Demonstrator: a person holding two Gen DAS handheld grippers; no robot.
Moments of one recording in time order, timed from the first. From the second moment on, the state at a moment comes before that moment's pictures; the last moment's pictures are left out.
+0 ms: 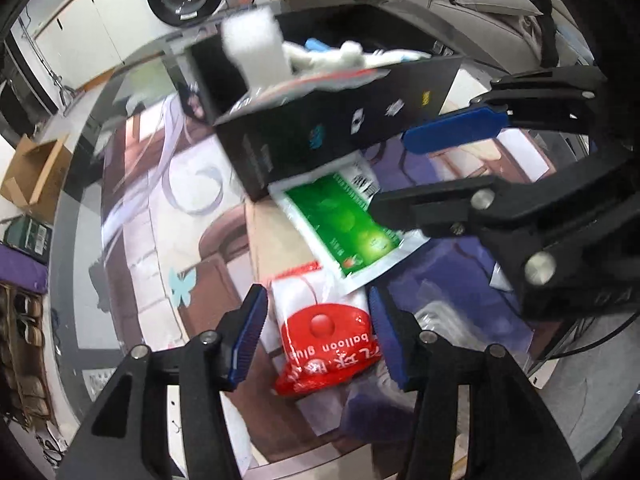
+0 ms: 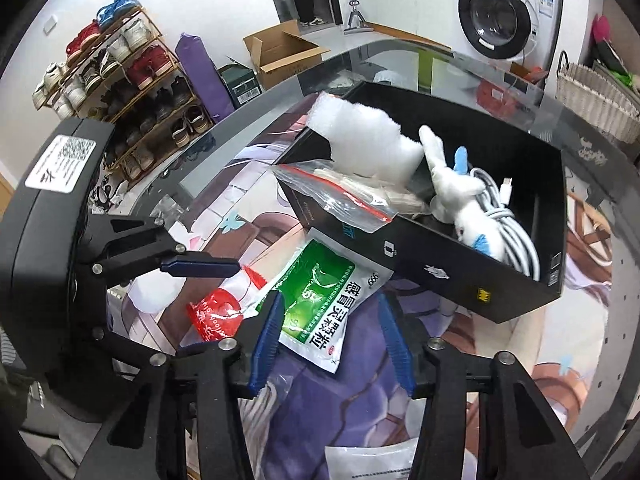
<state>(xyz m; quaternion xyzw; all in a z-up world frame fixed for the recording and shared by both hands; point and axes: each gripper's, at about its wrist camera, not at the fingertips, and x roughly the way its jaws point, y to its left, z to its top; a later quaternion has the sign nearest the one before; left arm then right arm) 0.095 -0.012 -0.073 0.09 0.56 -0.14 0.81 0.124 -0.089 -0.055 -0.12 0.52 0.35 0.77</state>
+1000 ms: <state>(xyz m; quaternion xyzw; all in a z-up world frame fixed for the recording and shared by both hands) 0.121 -0.003 -0.082 0.08 0.55 -0.12 0.82 0.123 -0.108 -0.099 -0.17 0.52 0.28 0.79</state>
